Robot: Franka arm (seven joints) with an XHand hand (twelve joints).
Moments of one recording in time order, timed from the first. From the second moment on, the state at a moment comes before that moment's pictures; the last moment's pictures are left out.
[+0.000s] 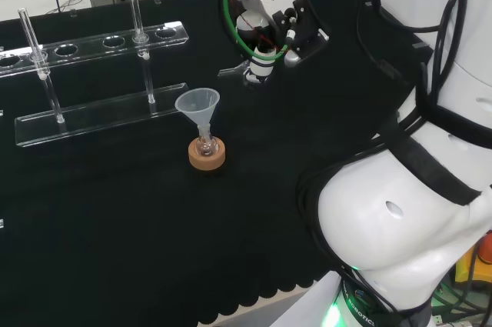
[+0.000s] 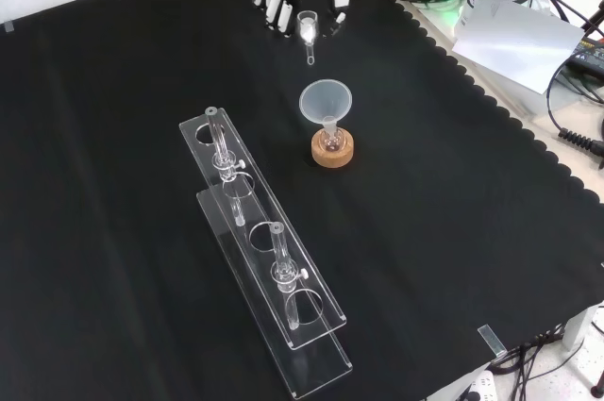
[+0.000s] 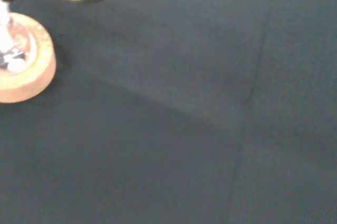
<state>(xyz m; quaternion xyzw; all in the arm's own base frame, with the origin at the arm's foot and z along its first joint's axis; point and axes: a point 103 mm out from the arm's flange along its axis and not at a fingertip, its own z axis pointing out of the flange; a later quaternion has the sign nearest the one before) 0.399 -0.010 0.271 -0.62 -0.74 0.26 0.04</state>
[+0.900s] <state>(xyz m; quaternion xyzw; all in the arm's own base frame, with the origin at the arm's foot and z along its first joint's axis) 0.396 0.016 0.277 -0.58 -0.74 0.33 0.01</state>
